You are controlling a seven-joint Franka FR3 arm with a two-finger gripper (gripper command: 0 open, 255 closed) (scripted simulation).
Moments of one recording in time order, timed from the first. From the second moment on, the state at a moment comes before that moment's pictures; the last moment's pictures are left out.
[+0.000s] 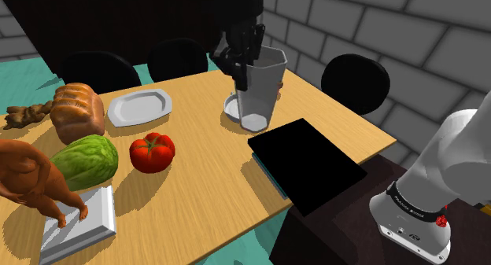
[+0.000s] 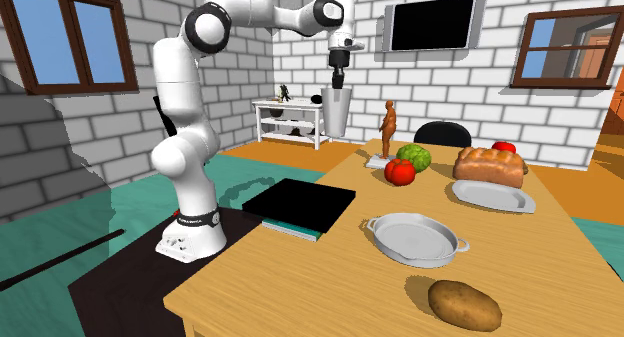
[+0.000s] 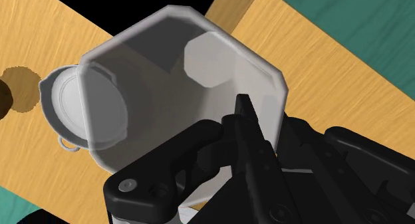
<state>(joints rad) 0.14 -0.02 0.62 -1.58 -0.05 1.45 0.48</state>
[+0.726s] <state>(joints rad) 0.44 0.48 0.68 -1.00 -0.34 1.28 0.72</state>
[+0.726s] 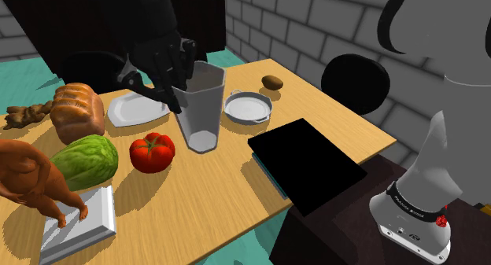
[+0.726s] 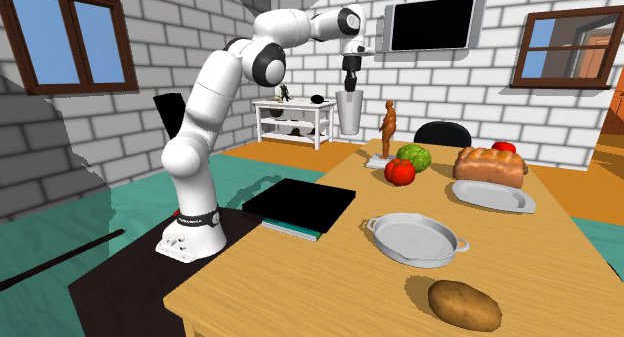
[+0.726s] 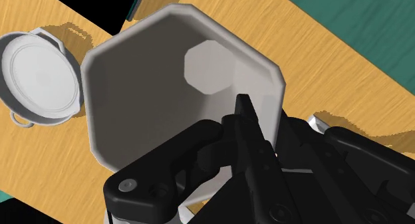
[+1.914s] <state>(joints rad) 0.33 0.40 0.69 -1.38 -0.29 1.58 0.74</state>
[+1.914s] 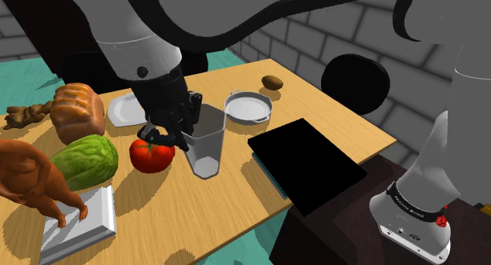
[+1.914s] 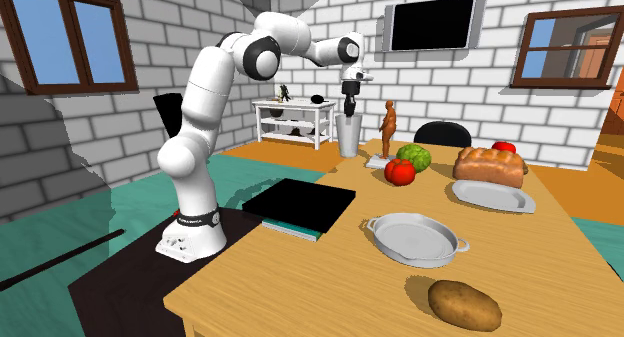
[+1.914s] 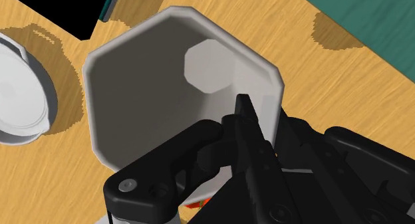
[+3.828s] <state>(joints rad) 0.31 0.45 0.67 -1.64 -0.33 1.87 0.78</state>
